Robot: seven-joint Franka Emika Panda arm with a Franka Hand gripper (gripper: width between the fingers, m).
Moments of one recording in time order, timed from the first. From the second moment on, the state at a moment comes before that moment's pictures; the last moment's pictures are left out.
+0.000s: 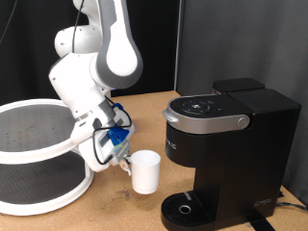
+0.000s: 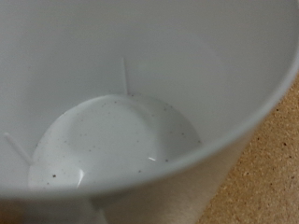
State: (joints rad) arm 0.38 0.00 -0.45 -2.69 1.43 2.65 -1.55
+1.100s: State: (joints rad) arm 0.41 0.16 -0.30 -2.54 1.70 2.67 -1.64
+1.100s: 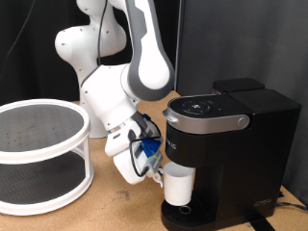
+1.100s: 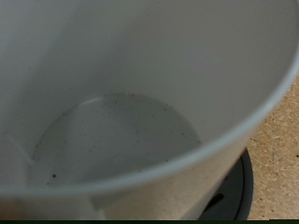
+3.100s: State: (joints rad) arm 0.36 0.09 -0.33 -2.65 1.53 2.62 -1.64
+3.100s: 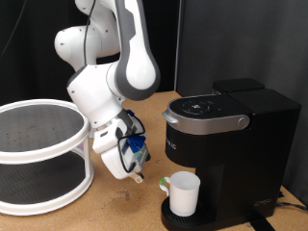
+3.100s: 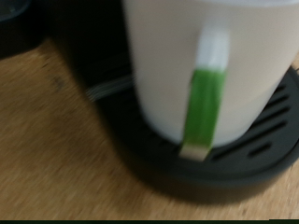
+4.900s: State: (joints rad) arm 0.26 -0.31 -0.41 -2.71 1.44 2.39 -1.47
